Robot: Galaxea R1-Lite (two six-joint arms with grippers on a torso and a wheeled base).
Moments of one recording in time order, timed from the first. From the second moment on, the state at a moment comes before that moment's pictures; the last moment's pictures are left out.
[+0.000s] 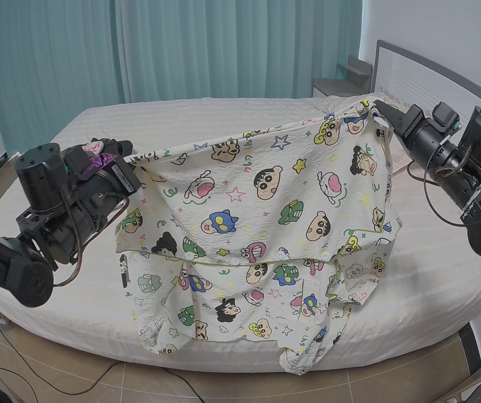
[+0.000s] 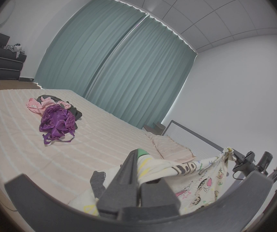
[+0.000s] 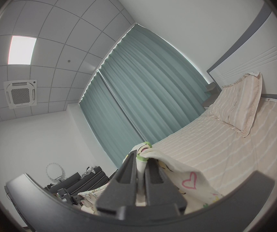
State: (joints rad) left arm -0.34 1.72 -0.70 -1.06 0.13 -0.52; right arm 0.29 1.75 -0.89 -1.14 0.13 0.63
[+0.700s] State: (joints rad) left arm -0.28 2.17 -0.99 -1.04 0.14 -0.52; right arm 0.22 2.06 -1.06 -1.12 0.12 0.63
